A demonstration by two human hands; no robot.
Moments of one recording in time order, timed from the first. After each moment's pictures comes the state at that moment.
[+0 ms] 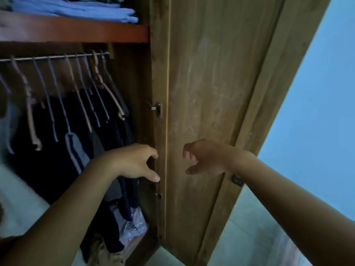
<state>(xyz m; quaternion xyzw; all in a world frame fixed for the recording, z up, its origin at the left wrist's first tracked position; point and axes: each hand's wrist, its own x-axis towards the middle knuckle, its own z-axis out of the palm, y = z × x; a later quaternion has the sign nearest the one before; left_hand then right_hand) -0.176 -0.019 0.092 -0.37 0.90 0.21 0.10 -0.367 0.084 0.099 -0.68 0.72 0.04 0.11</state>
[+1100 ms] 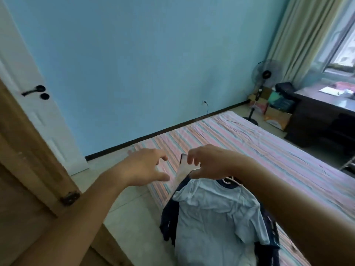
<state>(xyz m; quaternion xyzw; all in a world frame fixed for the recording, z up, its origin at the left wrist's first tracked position) -0.428 0.203 0.046 0.29 0.94 0.14 0.15 -0.379 0.409 0.054 -0.09 0.98 -0.09 0.13</state>
